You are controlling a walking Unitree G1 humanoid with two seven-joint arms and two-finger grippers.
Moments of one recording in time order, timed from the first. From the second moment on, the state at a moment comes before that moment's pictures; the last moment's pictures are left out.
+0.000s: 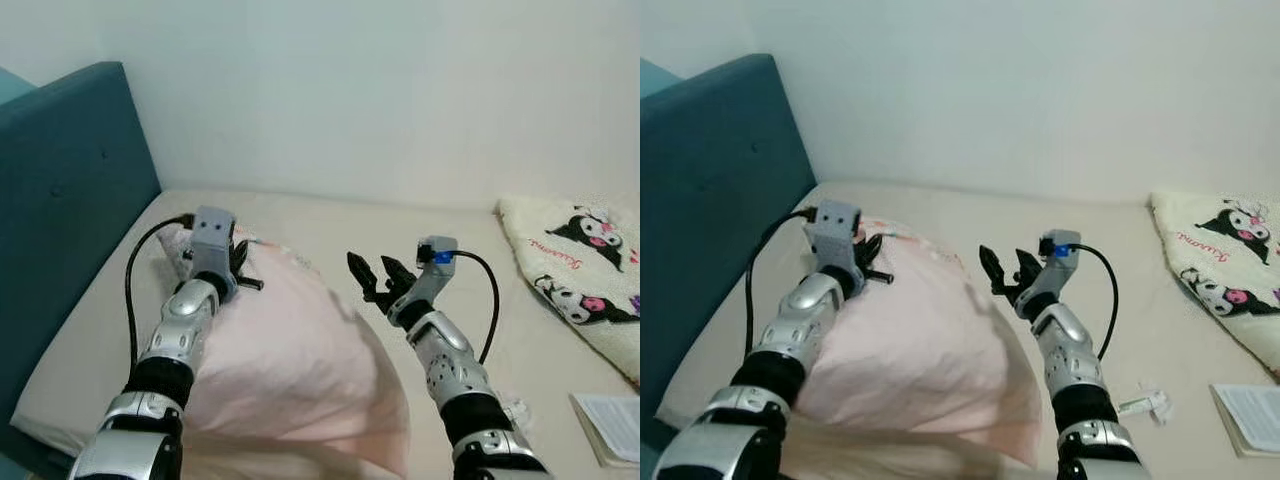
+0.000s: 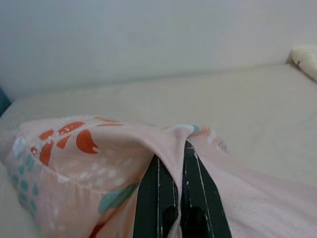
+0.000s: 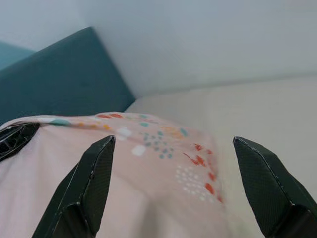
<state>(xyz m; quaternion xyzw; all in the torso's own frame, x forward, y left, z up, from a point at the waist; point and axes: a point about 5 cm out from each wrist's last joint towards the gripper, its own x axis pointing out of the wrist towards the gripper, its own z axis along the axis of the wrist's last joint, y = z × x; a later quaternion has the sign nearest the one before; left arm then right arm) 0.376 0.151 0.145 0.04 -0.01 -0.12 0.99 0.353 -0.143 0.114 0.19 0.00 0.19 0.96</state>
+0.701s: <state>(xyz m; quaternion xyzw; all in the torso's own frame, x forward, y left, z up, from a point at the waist) 0.385 0.161 0.159 0.07 -0.03 -0.08 0.99 0.356 -0.153 0.116 0.19 -0.01 0.16 0.97</state>
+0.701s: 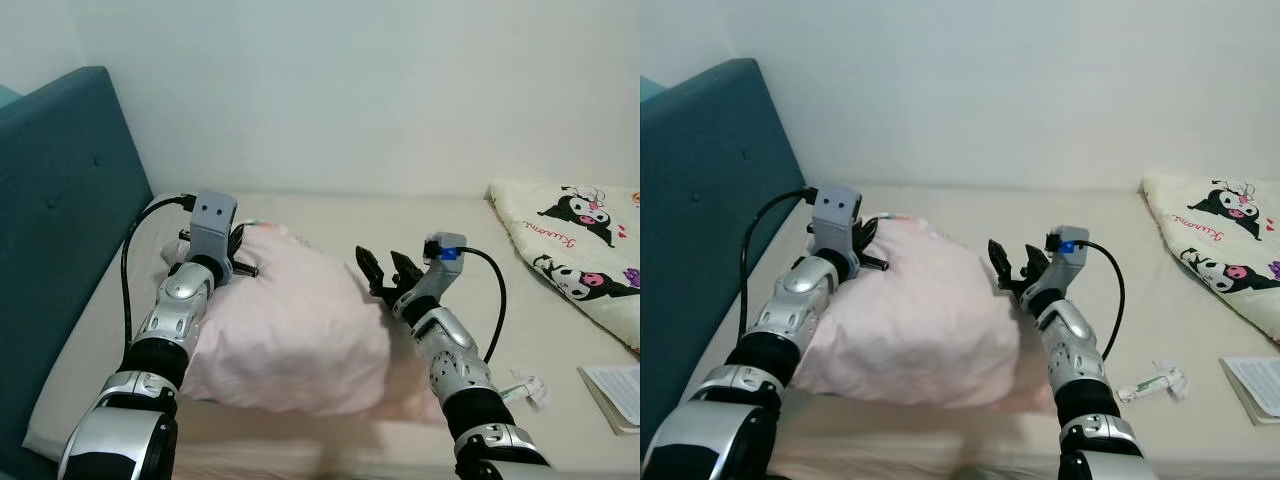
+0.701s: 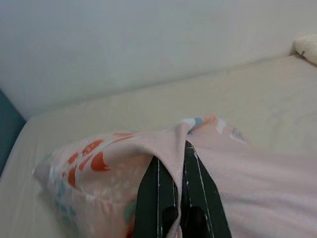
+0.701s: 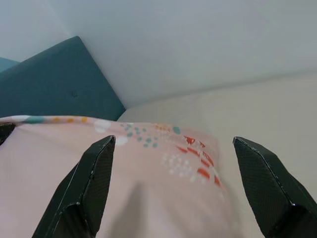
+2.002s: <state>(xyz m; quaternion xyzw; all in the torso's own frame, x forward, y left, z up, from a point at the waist) 0.376 0.135 0.136 0.05 0.00 -0.12 0.99 0.356 -0.158 0.116 0.19 -0.02 0.14 0.97</state>
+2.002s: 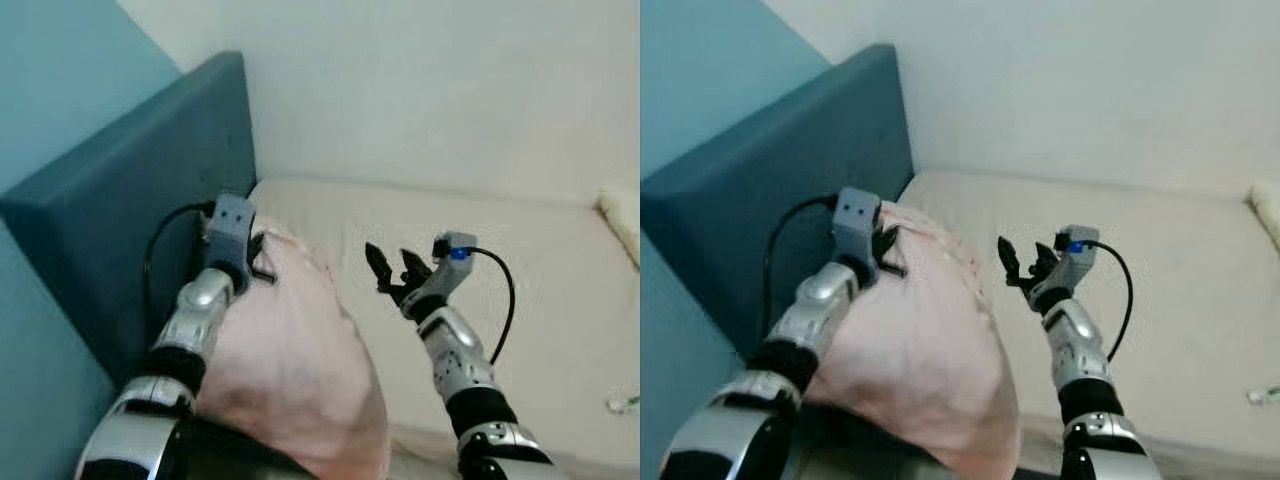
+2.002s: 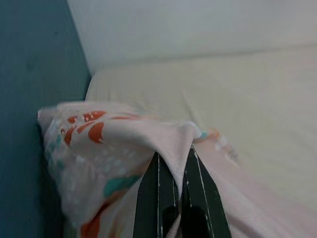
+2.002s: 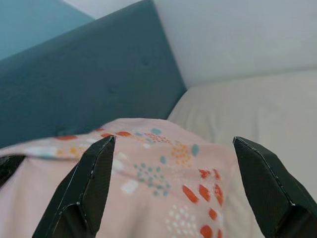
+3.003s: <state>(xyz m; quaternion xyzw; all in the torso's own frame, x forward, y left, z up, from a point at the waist) 0.366 0.118 0.132 0.00 -0.02 -0.15 0.99 0.356 -0.160 0.115 0.18 -0.01 0.14 0.97</state>
